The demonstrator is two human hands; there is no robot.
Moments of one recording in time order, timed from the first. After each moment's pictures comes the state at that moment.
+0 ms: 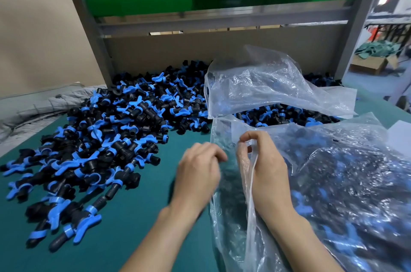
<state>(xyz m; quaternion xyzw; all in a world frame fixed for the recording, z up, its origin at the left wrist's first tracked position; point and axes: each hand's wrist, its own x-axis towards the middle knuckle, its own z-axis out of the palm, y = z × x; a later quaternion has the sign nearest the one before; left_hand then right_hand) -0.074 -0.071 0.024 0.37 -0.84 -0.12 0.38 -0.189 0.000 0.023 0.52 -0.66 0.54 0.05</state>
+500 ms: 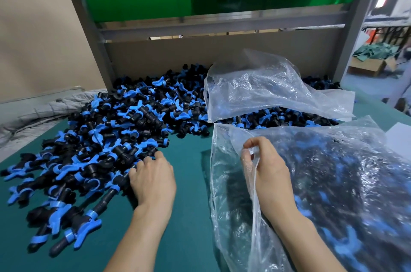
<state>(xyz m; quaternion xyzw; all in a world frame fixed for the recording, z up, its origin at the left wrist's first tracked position) -0.026 -0.120 0.006 0.67 -0.72 0.09 0.15 -0.204 -0.001 0.014 0.49 -0.71 0.51 0.00</state>
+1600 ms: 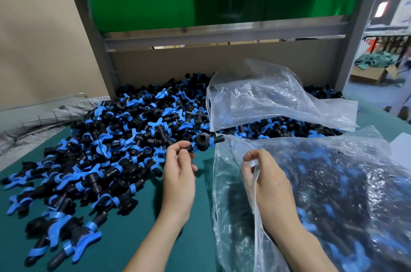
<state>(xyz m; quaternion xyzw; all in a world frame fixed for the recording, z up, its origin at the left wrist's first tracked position) -0.065 -0.101 0.015 0.37 -0.56 -0.46 0.58 -0.206 -0.004 0.008 0.49 -0.72 0.49 0.00</state>
